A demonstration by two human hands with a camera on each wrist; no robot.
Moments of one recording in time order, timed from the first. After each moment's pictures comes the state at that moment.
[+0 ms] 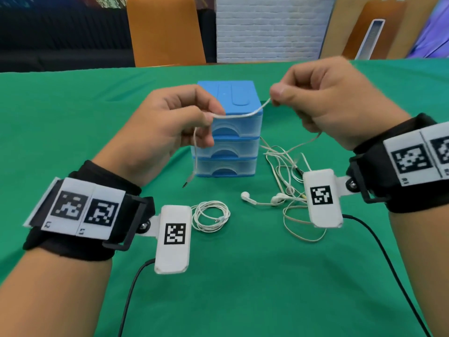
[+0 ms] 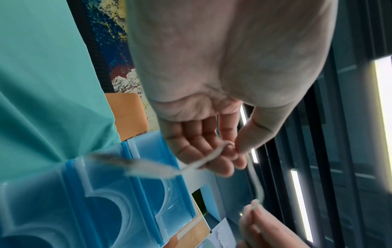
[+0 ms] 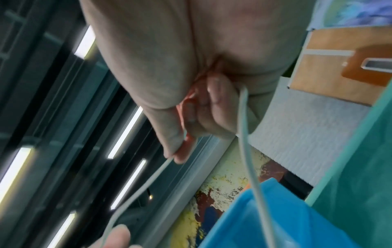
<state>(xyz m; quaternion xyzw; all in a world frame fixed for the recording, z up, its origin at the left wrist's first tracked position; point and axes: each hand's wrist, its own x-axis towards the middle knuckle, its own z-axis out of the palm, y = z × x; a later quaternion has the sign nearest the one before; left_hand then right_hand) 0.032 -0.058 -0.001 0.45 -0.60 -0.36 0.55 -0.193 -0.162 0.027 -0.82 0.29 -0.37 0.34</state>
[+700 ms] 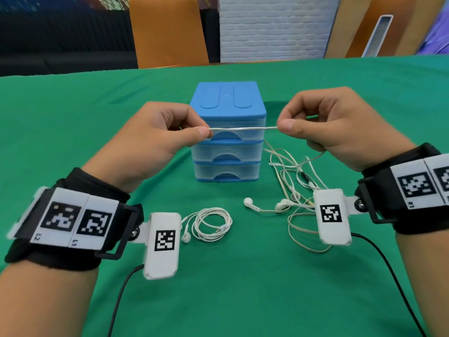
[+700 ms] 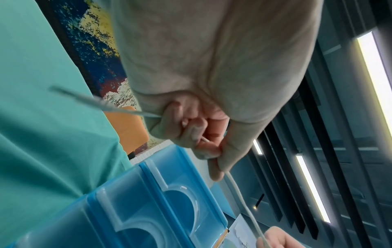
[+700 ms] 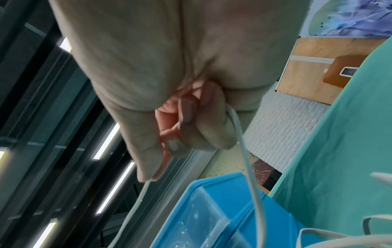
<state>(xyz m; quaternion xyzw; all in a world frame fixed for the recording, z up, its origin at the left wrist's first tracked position) 0.045 -0.062 -0.007 0.58 -0.61 -0.24 0.47 -0.209 -0.176 -0.002 -0.83 0.24 -0.36 0.36</state>
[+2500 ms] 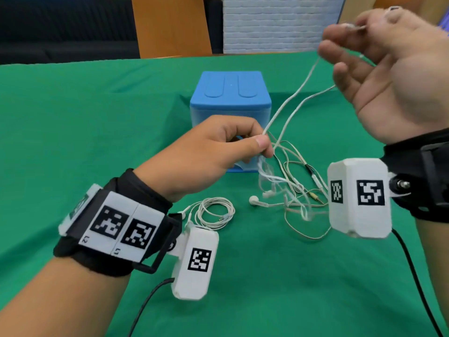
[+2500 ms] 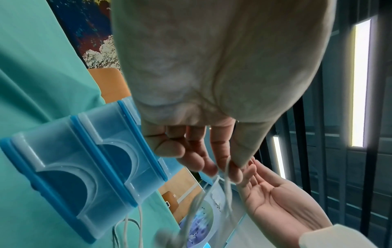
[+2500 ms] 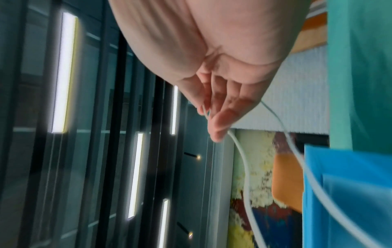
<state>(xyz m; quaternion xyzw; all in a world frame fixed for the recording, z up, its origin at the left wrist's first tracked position) -0.005 -0.055 -0.014 0.50 -0.70 -0.35 0.38 -0.214 -0.161 0.036 -0.55 0.21 -0.56 0.57</state>
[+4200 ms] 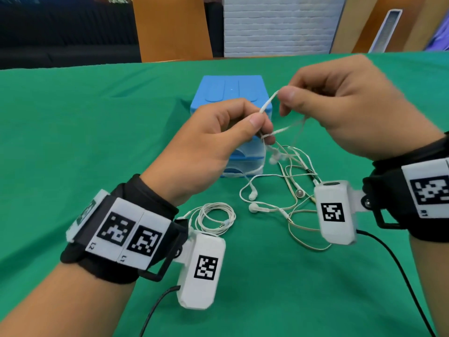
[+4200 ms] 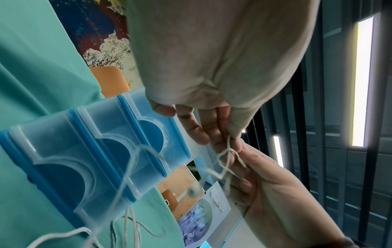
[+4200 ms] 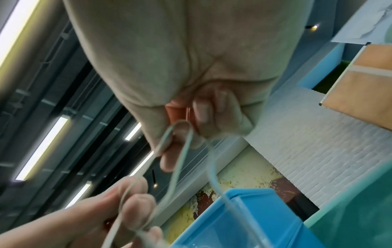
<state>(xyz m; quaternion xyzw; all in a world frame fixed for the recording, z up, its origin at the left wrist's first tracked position) -0.011 -0.065 -0.016 0.45 -0.66 -0.31 0.52 -0.196 -0.156 0.025 -0.88 0.27 -0.35 0.19</state>
